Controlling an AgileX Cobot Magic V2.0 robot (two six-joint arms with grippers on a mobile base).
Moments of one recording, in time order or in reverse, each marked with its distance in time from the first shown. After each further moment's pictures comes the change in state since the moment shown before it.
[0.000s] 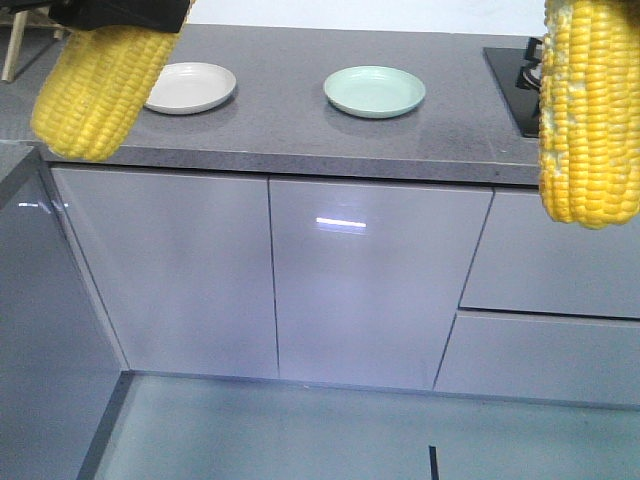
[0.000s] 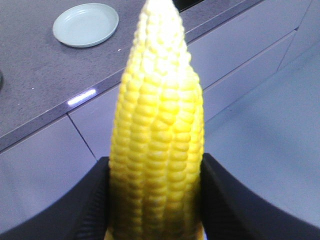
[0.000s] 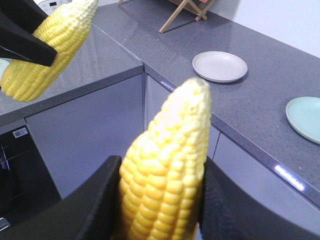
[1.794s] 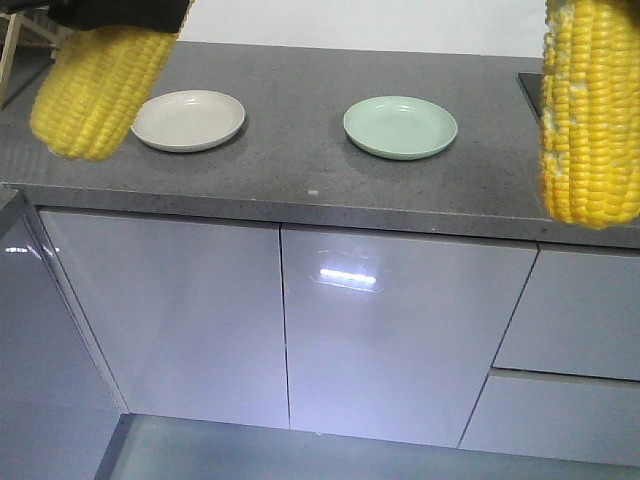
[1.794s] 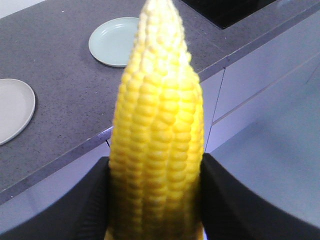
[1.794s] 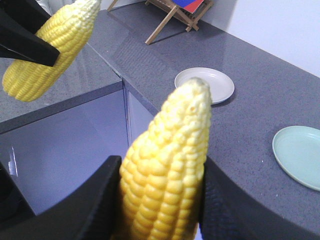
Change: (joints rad) left arm 0.000 0.000 0.000 0.000 0.000 0.000; right arm 0.000 -0.007 0.000 0.000 0.001 0.000
